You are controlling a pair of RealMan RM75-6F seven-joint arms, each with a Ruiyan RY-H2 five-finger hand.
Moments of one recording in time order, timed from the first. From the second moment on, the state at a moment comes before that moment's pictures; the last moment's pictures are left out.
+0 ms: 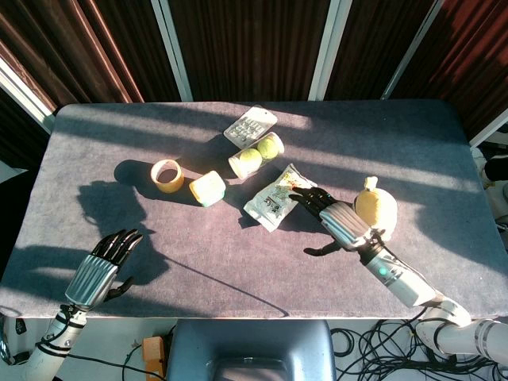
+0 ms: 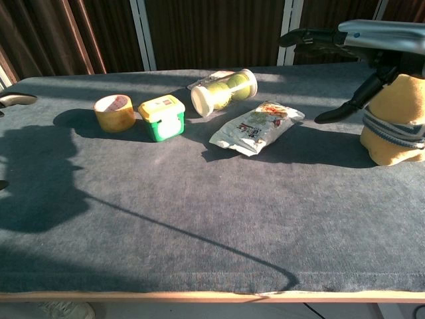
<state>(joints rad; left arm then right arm) -0.28 -1.34 -0.01 -1.45 1.74 1.41 0.09 0.66 -1.24 0.16 -1.53 -1.65 0.97 0.41</state>
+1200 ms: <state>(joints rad) -0.14 -1.20 -0.01 -1.45 1.55 1.52 0.00 0.45 -1.17 0.08 -1.67 -1.43 1.21 0.04</state>
